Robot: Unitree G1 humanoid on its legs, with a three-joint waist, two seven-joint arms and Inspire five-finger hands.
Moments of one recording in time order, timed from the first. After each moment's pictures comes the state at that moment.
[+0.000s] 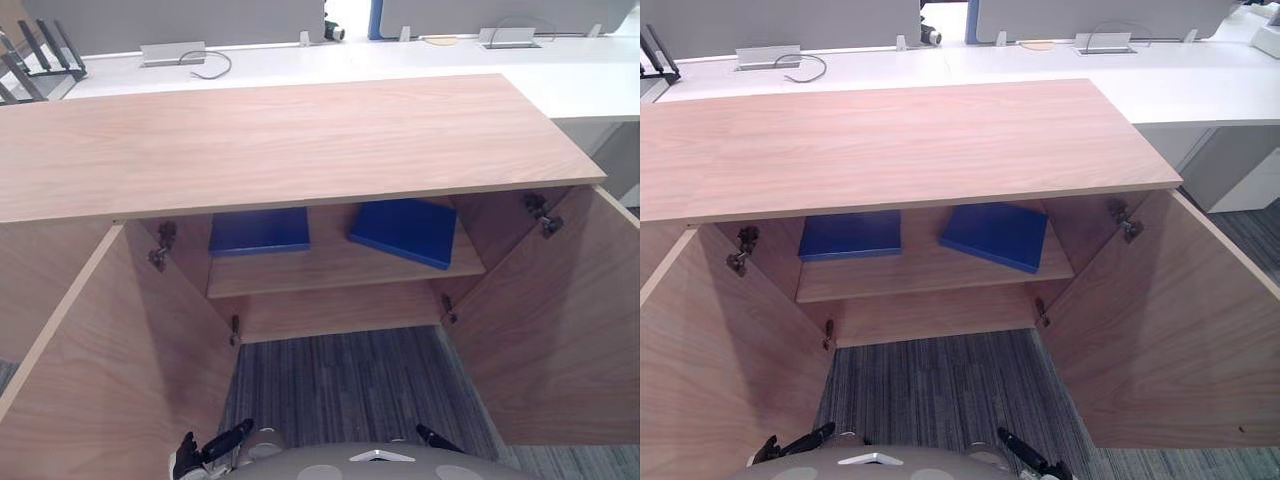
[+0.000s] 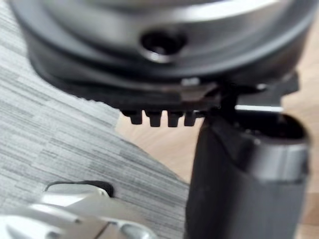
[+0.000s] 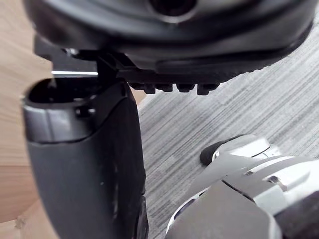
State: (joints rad) left arm 0.21 -0.01 0.47 1.01 0.03 -0.09 0.16; right arm 0.15 0.00 -0.50 1.06 0.02 0.01 -0.18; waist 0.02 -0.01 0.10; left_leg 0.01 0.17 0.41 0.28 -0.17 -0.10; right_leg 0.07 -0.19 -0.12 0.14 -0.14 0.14
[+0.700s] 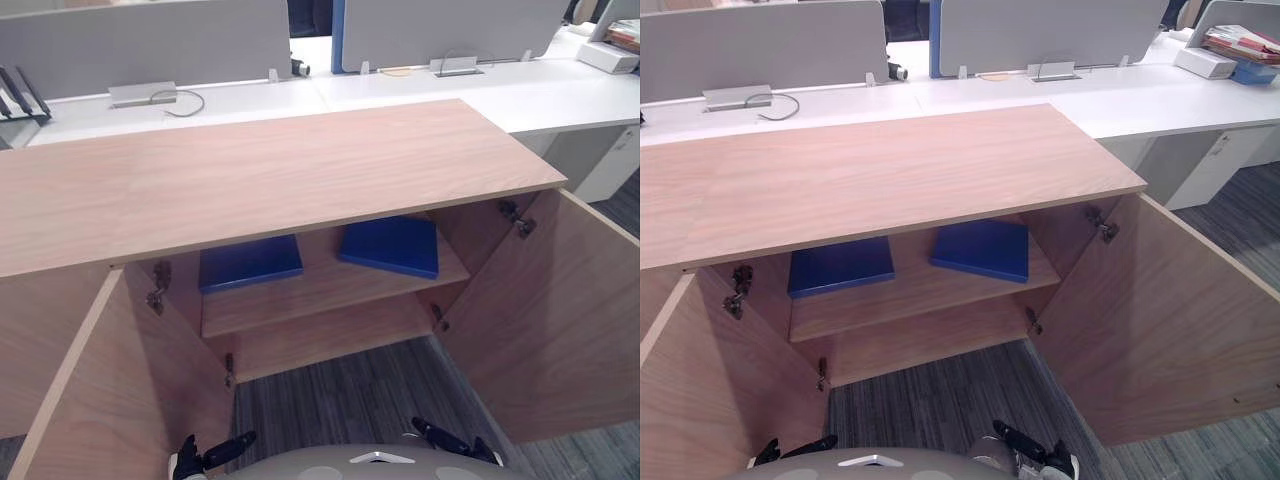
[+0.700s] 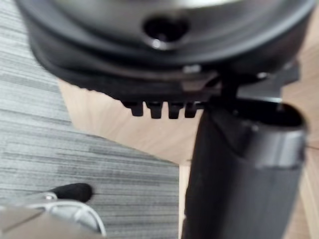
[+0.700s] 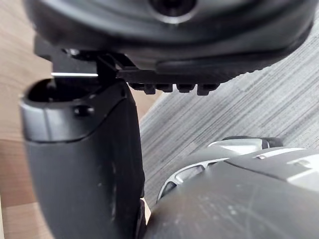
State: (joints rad) left arm 0.21 0.03 0.35 1.05 0.05 -0.09 0.18; right arm 0.16 -0.03 -0.36 0.97 0.01 0.01 -0.19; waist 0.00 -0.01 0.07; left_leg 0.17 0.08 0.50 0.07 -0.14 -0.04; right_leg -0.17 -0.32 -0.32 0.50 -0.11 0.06
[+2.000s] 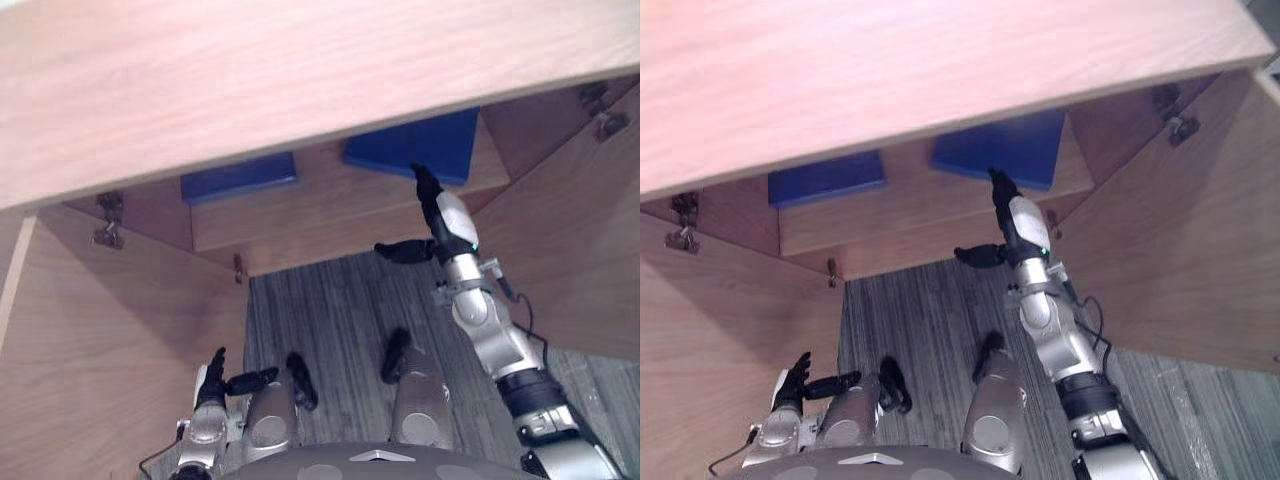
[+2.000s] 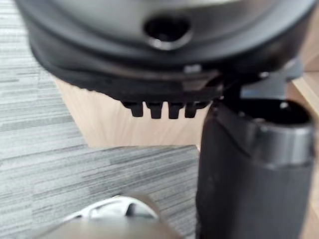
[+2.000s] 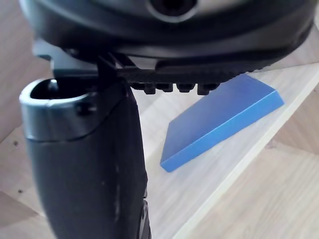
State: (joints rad) left arm 0.05 0.12 0.09 0.98 0.08 -0.19 0.18; right arm -0.24 -0.41 0.16 0.22 -0.55 -0.14 -0.22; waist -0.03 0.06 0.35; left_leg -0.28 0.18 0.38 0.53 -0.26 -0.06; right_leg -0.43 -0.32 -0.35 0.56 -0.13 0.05
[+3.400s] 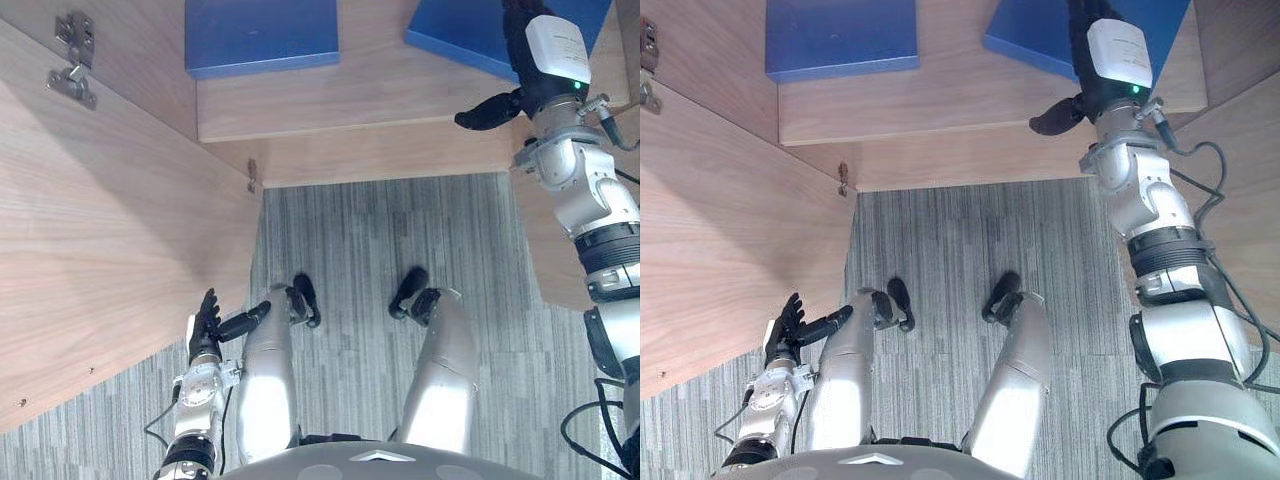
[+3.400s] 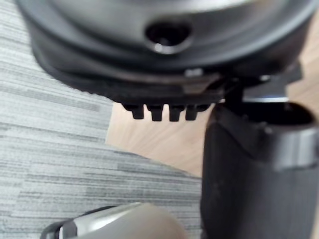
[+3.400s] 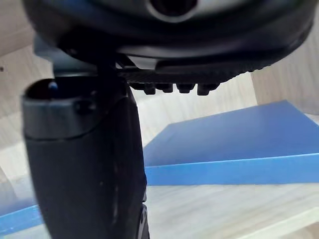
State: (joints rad) left arm 0.01 0.08 0.20 0.74 -0.08 -0.24 0.12; right arm -0.93 -0.80 0.29 0.62 -0.54 -0.10 -0.21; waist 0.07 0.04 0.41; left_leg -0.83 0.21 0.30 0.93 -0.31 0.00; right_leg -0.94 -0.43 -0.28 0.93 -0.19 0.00
